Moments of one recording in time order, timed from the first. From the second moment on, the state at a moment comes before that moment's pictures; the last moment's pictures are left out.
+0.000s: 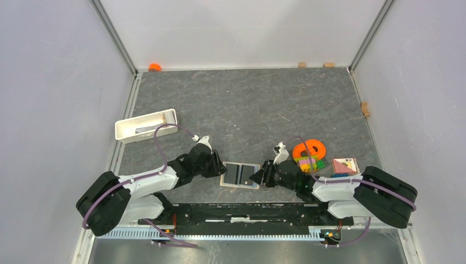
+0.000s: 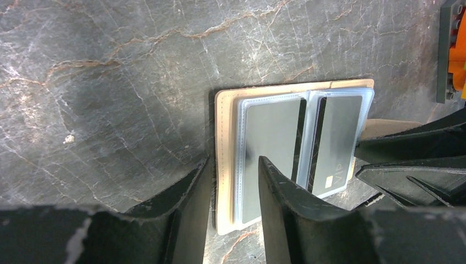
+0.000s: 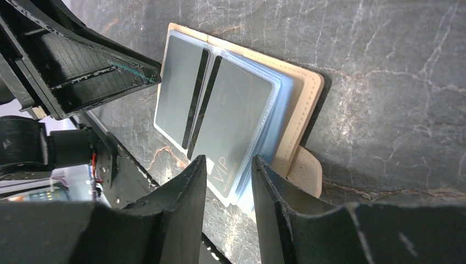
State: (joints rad) left arm -0.77 1.18 0.37 0.01 0.01 -0.84; right arm 0.97 1.24 0.15 0.57 0.03 0.95
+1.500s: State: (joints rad) left arm -0.76 1.03 0.32 -0.09 -0.02 -0.85; right arm 1.02 1.50 0.32 0.79 -0.05 0.89
